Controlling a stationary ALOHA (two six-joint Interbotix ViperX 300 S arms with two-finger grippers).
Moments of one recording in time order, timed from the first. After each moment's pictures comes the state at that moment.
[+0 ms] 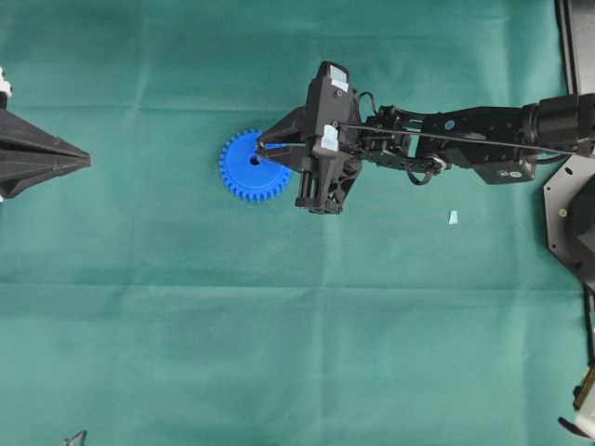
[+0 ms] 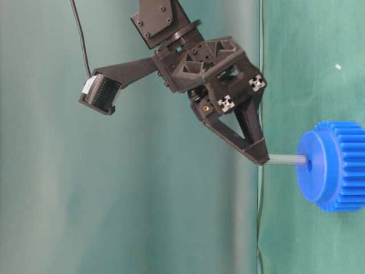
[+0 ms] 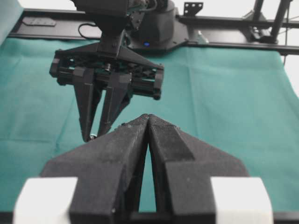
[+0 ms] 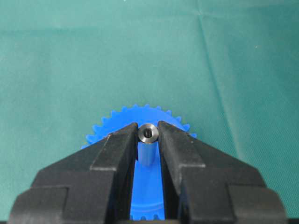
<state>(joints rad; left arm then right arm) 0.00 -0.96 1.17 0.01 -0.21 -0.04 -0.13 0.10 0.65 0.23 -0.25 -0.07</state>
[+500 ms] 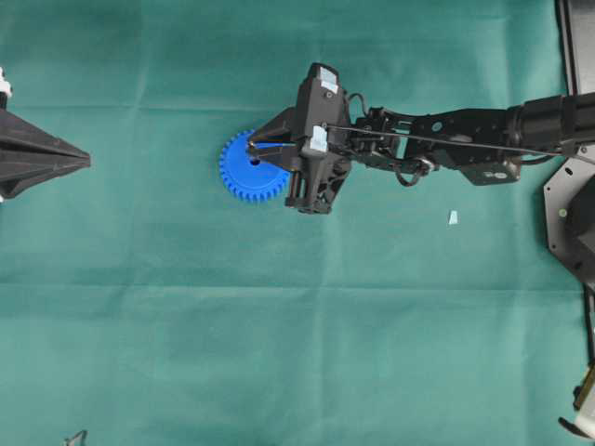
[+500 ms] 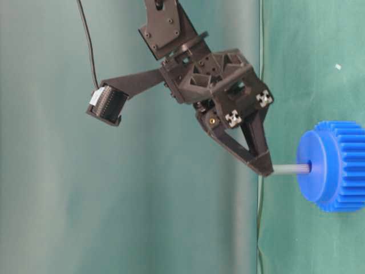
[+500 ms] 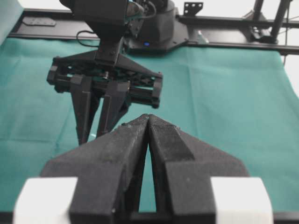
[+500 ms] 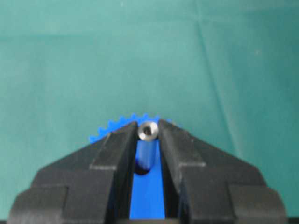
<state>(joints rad) 0.00 -0.96 1.17 0.01 -0.21 -0.04 -0.13 0.16 0.62 0.23 -0.27 -0.06</state>
